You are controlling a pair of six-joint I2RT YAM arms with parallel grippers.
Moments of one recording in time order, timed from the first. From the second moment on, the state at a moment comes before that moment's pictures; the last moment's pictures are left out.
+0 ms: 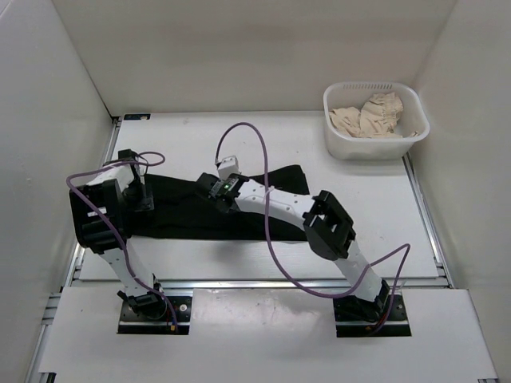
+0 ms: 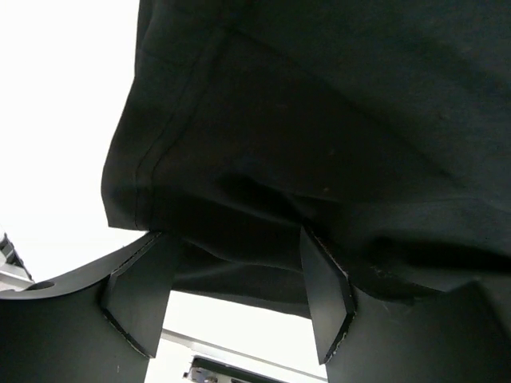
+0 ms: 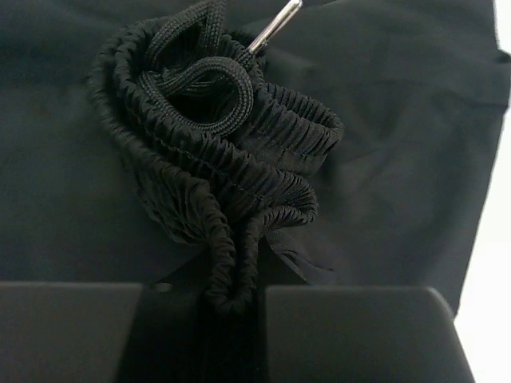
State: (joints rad) left arm 0.22 1.83 1.16 -0.79 -0.21 0.01; right arm 1.09 2.20 1.91 -0.97 0.71 0.69
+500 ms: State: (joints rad) left arm 0.21 1.84 1.18 -0.79 -0.22 0.01; right arm 1.18 2.23 1.98 -0.81 0.33 0.33
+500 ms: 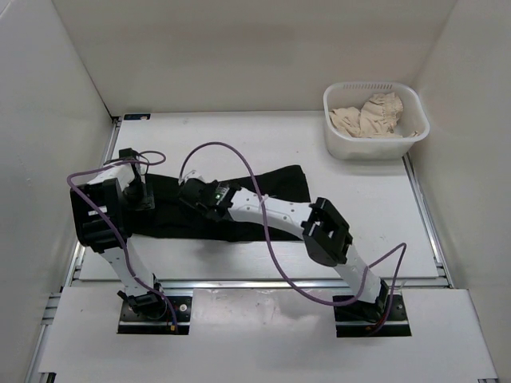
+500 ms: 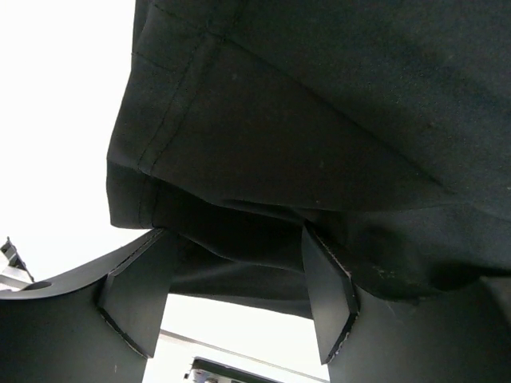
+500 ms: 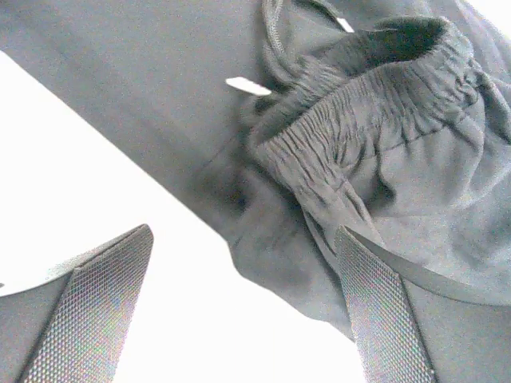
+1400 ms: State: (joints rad) left arm 0.21 1.81 1.15 -0.79 -0.22 0.01; right arm 0.42 1.61 0.88 -0.38 -0.13 0.66
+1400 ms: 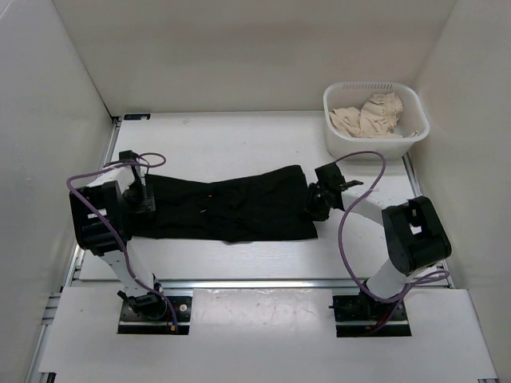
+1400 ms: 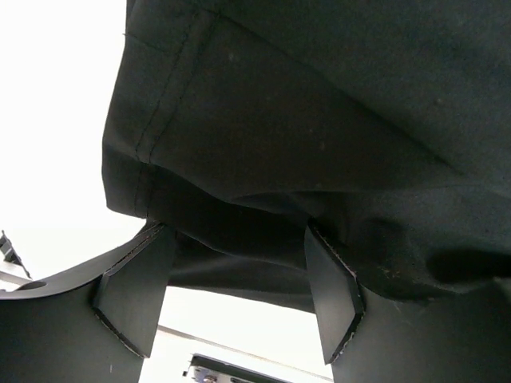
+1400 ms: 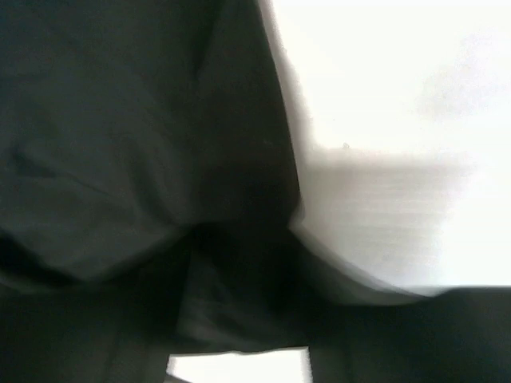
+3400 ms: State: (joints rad) left arm -0.07 2.04 1.39 -1.02 0.24 -0.01; right arm 1.06 2.35 2.35 -0.94 -0.24 0.35
